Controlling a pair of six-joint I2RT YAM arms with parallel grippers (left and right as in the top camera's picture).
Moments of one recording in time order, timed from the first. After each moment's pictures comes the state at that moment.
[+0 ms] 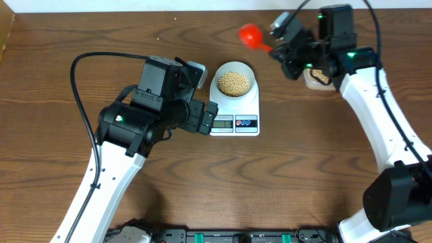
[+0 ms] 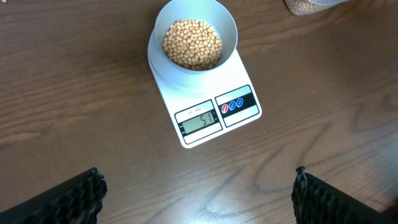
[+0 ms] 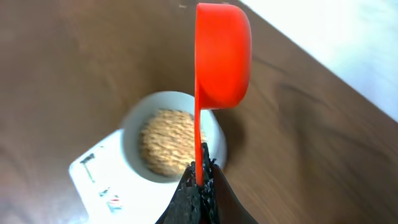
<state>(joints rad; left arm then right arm) -0.39 1.29 1.37 -1.02 0.17 -0.04 0.21 1.75 1.54 -0.61 -0.57 -0.50</state>
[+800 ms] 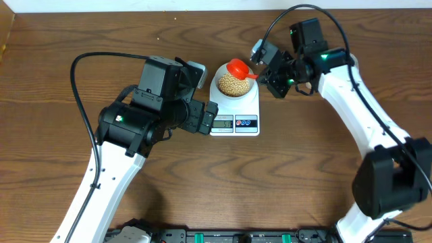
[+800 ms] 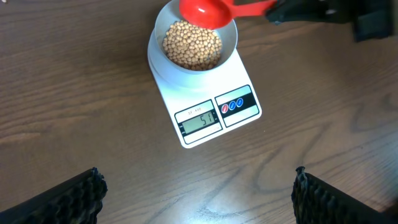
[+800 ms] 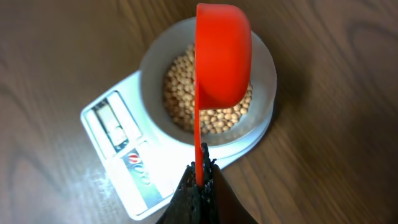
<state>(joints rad) -0.39 1.29 1.37 -1.02 0.17 -0.04 0.29 1.85 1.53 -0.75 -0.48 -0.59</state>
